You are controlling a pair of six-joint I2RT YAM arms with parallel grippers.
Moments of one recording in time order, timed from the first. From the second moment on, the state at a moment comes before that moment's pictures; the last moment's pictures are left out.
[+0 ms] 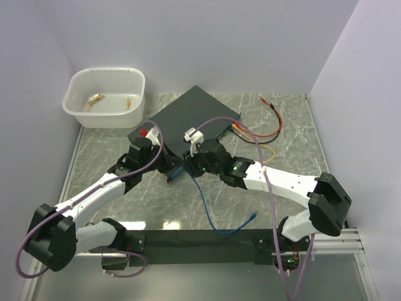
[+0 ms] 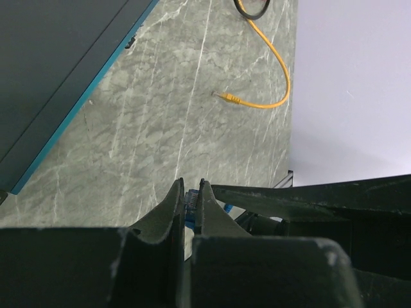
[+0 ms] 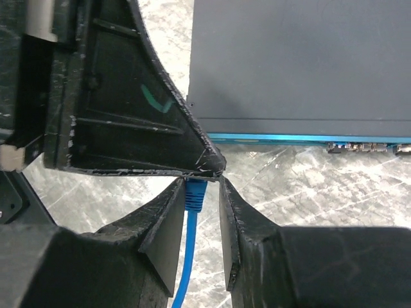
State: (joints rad) left arm -0.51 1.13 0.64 0.01 0.31 -0.99; right arm 0.96 1.45 0.99 -0.05 0.02 0.18
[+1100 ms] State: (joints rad) left arm -0.51 1.11 0.64 0.01 0.30 -0.99; right arm 0.96 1.46 1.02 -0.10 0.04 0.21
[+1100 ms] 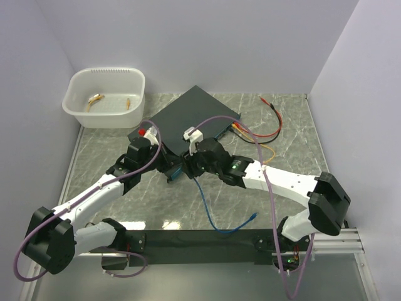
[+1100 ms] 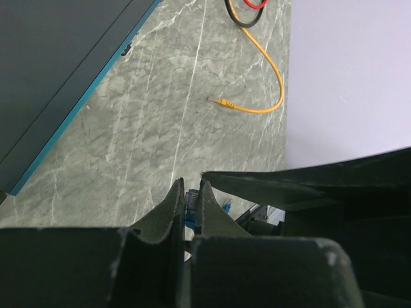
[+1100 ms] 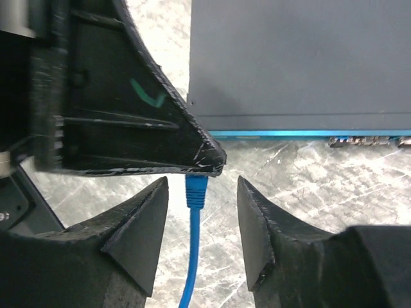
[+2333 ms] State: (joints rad) left arm -0.51 1.11 0.62 0.03 0.30 -0.99; right arm 0.97 1.48 1.03 -0.12 0.03 0.23
